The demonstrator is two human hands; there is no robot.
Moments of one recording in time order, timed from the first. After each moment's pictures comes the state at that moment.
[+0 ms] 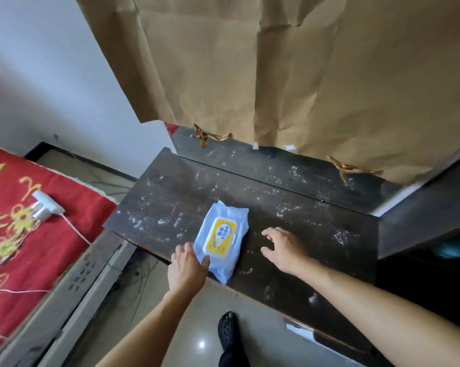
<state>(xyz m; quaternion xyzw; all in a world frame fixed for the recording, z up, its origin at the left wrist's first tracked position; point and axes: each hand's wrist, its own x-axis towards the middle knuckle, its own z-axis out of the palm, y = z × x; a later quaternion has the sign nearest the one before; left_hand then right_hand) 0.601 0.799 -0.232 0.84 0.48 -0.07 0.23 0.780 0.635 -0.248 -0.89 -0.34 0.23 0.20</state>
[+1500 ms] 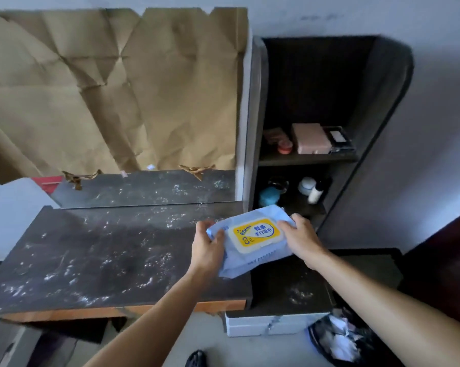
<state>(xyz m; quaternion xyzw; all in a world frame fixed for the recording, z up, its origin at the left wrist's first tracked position) 0.690 0.520 -0.123 0.76 0.26 0.08 0.60 0.760 0.325 -0.119 -0.87 0.06 0.07 0.48</state>
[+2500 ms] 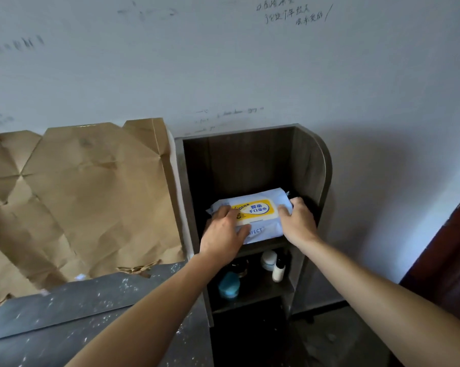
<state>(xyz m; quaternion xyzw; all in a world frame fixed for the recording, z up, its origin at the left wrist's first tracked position) 0.919 0.420 -0.002 0.95 -0.09 0.12 0.27 0.946 0.242 -0.001 -0.88 0.11 -0.12 0.45</state>
